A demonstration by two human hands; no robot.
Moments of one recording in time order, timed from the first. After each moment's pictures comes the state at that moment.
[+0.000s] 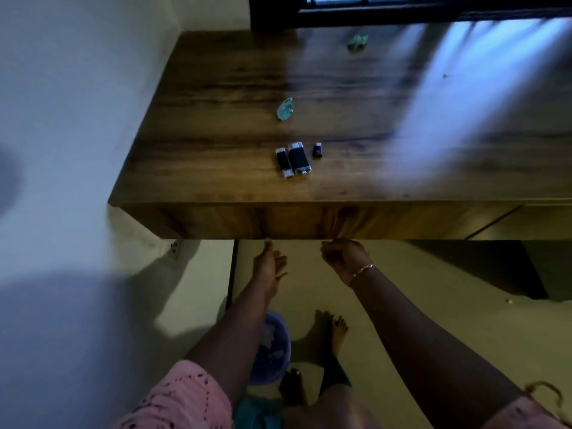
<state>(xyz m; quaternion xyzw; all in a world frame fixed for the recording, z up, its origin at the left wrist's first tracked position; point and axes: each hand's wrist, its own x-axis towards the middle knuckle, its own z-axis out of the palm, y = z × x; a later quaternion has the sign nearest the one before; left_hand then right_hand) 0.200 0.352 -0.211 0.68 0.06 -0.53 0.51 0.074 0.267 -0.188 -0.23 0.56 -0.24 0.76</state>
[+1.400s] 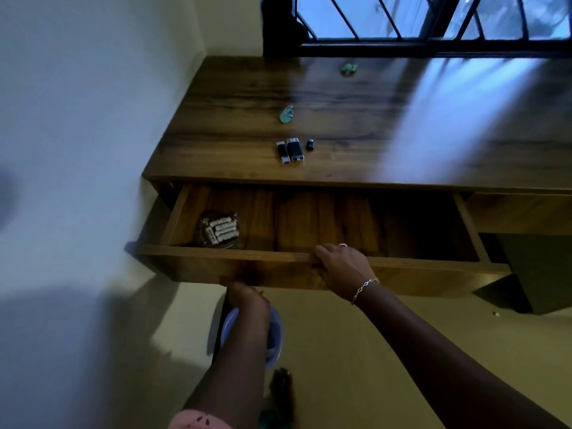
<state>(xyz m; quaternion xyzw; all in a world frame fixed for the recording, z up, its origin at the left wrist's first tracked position) 0.141 0.454 -0.185 0.52 0.32 -0.34 0.72 -0.002 0.371 -0.097 -0.94 0.32 0.02 0.09</state>
